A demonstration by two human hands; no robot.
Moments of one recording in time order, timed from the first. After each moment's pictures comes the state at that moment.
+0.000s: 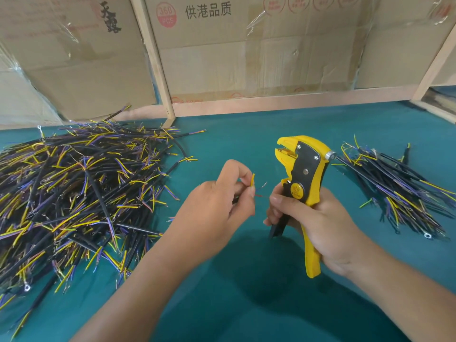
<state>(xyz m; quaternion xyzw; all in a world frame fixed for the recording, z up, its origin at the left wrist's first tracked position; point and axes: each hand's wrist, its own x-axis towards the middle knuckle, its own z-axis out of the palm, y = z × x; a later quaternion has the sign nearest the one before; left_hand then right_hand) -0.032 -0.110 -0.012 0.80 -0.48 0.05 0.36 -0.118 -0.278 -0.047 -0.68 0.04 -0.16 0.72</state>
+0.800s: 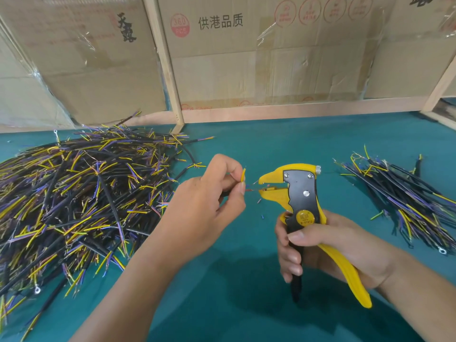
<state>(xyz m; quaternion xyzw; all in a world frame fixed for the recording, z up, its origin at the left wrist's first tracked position) -0.017 -0.092 0.002 0.78 -0.48 0.09 0.40 -0.127 -0.296 -0.034 -0.58 -0.07 0.16 0.80</state>
